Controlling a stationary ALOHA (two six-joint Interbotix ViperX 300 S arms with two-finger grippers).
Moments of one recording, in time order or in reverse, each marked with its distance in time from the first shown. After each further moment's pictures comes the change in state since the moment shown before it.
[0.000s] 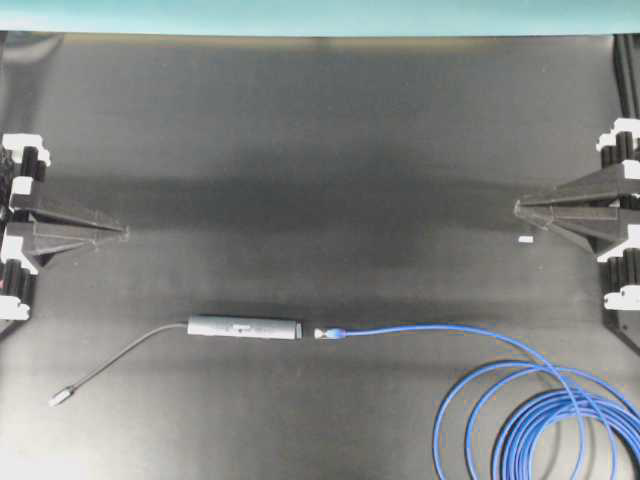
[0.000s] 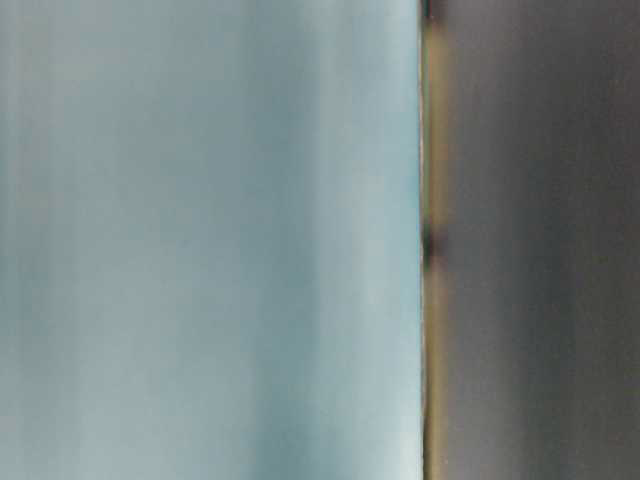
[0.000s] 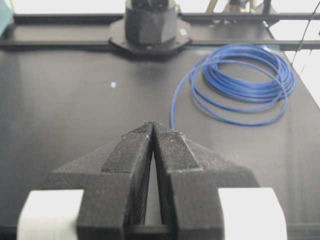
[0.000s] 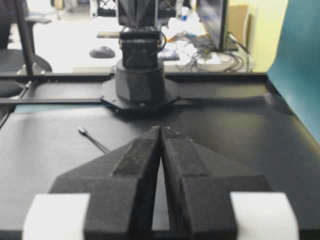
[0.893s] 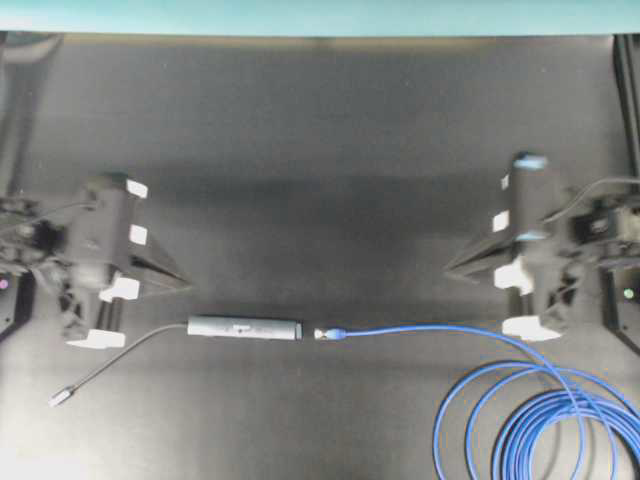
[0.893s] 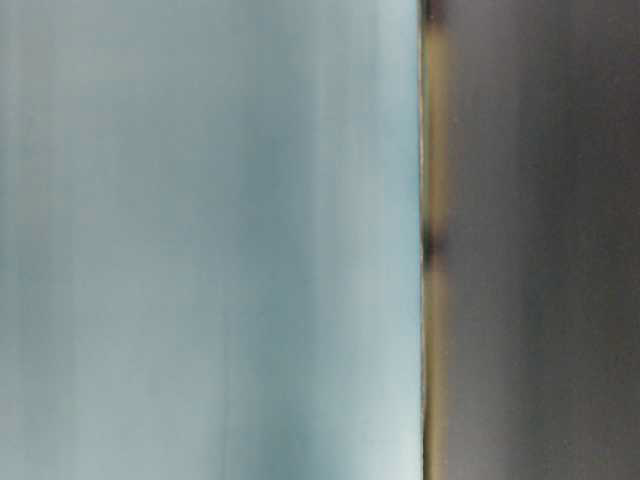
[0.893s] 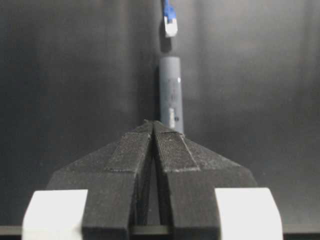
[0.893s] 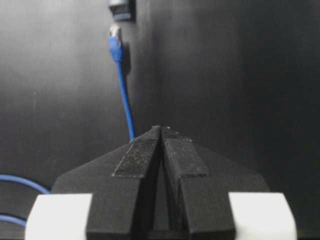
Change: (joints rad) left arm -0.061 0.440 -0.273 0.038 0.497 -0.031; right arm 0.060 0.477 -0.276 0.049 0.644 0.061
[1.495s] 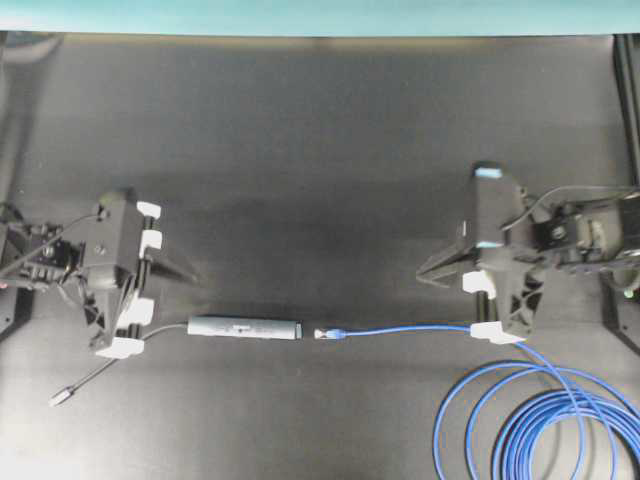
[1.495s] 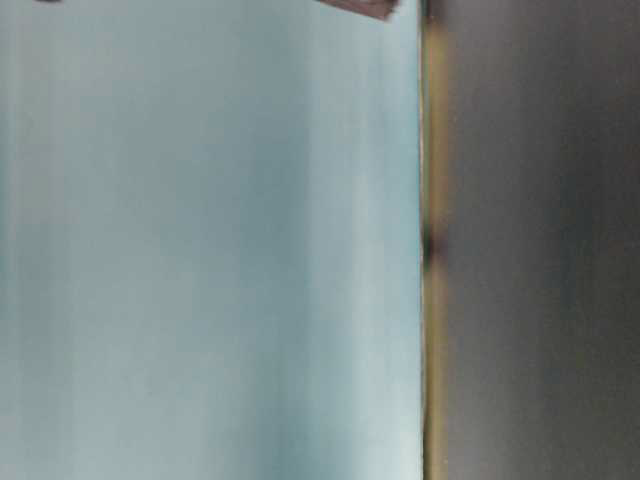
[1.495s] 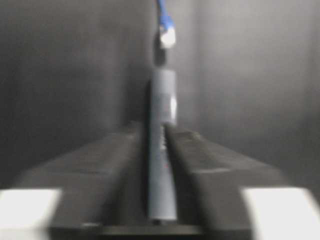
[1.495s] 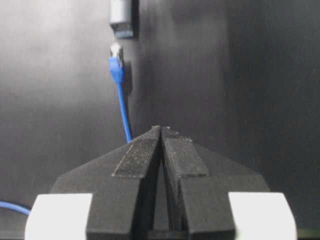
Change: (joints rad) left arm -0.005 0.140 0.206 0.000 -0.511 -0.103; right arm 0.005 0.121 -0.034 -0.006 -0.078 0.002
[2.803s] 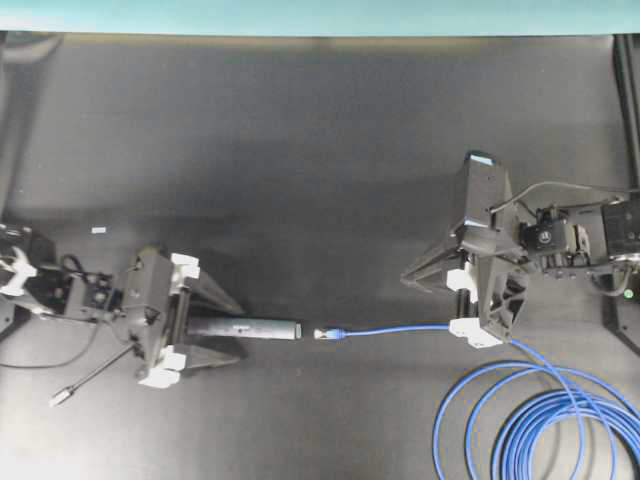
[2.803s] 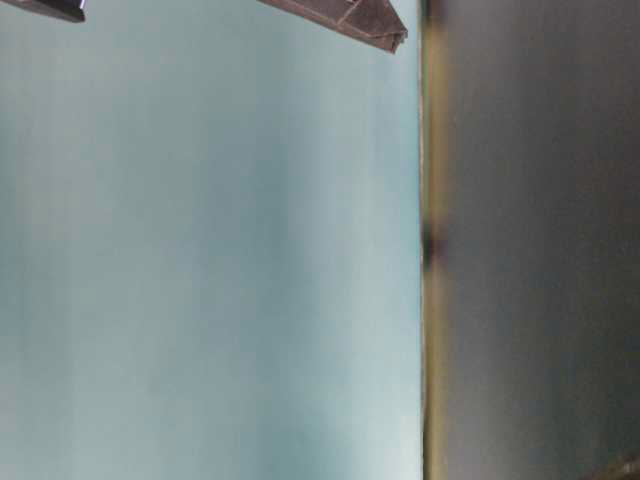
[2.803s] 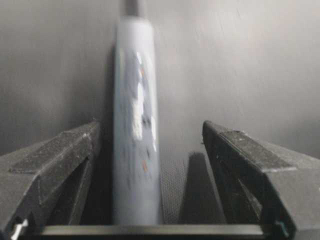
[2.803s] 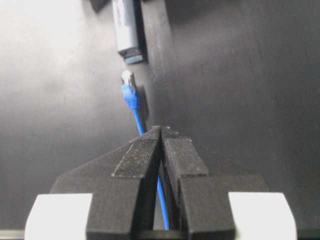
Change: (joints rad) left arm -0.048 0.715 0.014 0.000 -0.830 -0.049; right arm 0.009 0.023 -0.011 0.003 -0.080 0.181
